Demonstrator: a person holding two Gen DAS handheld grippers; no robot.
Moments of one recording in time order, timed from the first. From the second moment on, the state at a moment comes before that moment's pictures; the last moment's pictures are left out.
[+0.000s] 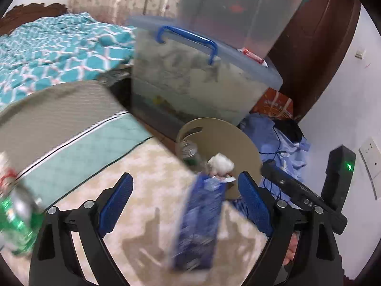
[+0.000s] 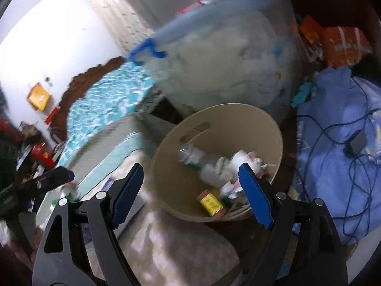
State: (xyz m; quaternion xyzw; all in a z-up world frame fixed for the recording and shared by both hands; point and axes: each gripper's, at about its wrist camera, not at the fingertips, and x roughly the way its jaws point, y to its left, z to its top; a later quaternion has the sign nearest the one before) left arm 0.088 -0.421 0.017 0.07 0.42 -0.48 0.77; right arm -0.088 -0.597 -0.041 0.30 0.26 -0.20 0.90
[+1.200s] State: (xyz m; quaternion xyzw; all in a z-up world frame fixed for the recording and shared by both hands) left arm 0.061 -0.314 -0.017 0.15 0.42 -0.41 0.79; right arm -0.075 -0.488 -0.042 0.31 0.24 -0.14 0.91
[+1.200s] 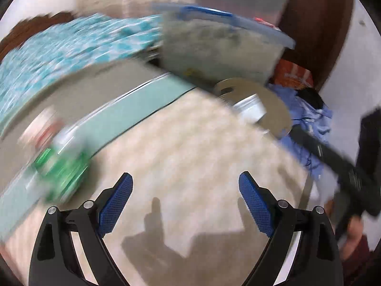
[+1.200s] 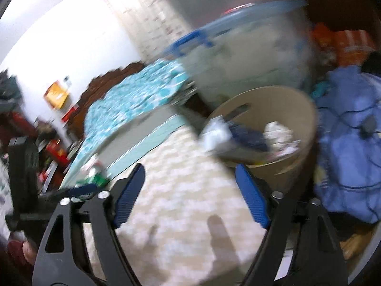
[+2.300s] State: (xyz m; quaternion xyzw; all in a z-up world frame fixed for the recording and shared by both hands) left arm 0.102 0.074 -0.024 -0.06 0.44 -0.05 0.90; right arm 0.134 -0.112 -0.039 0.07 0.44 0.29 0.85
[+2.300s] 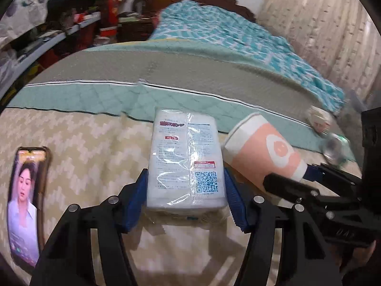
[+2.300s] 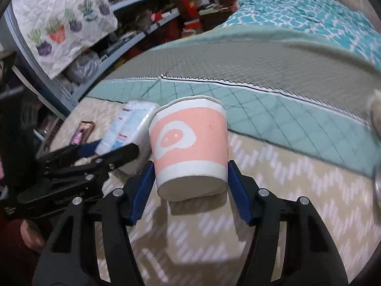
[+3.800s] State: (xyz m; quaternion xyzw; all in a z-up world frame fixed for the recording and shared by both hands) left arm 0.041 -0.060 -0.049 0.01 0.45 -0.16 0.88; right arm -0.031 -0.293 -0.061 0.18 0.38 0.02 0.91
